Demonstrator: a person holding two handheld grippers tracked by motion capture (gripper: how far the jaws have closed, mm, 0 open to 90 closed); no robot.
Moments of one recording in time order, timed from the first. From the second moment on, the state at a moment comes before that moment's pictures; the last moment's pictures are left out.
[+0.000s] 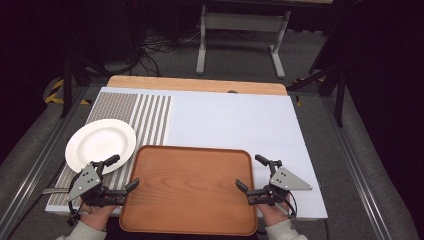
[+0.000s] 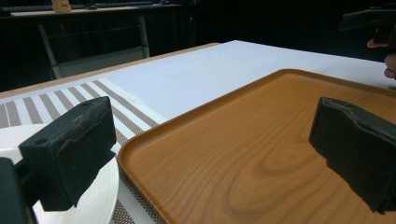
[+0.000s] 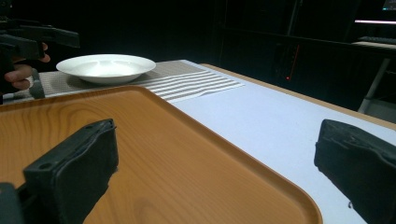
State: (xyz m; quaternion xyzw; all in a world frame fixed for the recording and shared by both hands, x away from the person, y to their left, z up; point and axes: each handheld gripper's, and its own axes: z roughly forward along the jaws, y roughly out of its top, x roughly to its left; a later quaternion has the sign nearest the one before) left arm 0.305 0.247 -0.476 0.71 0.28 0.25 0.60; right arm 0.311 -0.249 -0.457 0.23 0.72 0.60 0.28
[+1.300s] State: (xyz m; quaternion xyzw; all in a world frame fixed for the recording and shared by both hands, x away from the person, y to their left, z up) left arm 0.315 0.264 -0.434 0.79 0.21 0.16 0.55; right arm 0.313 -0.250 -0.458 0.23 0.72 0.60 0.27
